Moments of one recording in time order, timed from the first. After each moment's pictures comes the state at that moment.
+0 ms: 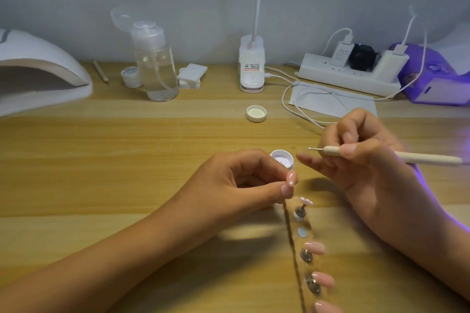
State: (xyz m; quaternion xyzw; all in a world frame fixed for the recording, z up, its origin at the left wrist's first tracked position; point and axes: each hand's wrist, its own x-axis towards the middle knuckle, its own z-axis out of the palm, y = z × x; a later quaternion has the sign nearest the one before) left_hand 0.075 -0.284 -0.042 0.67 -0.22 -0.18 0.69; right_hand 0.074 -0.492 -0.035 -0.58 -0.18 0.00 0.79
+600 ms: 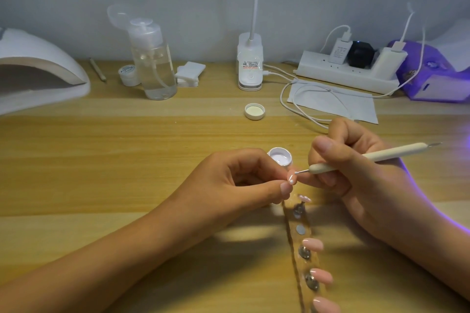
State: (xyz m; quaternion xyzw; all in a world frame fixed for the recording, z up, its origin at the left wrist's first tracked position) left_hand 0.074 -0.285 -0.040 0.67 -0.22 -0.18 0.68; right_hand 0.065 -0.476 -0.026 -0.59 -0.10 0.02 0.80
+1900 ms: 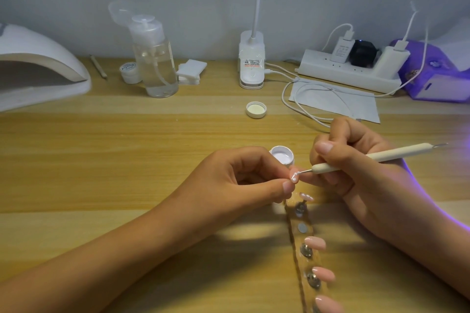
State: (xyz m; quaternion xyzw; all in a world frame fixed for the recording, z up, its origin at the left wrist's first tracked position) left_hand 0.074 -0.285 -0.042 0.68 -0.23 -0.17 0.68; right_hand 0.064 -0.475 -0.025 -0.60 -0.09 0.03 0.80
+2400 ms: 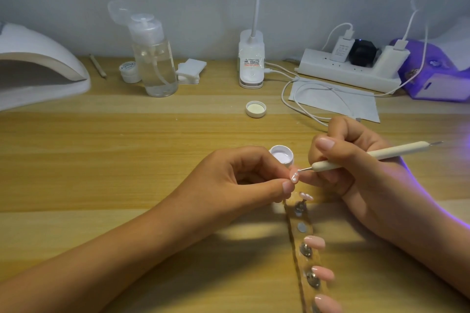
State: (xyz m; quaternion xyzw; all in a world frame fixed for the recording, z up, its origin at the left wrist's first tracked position) left_hand 0.074 -0.285 -0.043 0.69 -0.23 -0.17 0.67; right_hand 0.068 -0.479 -0.030 -0.59 -0.11 0.05 0.80
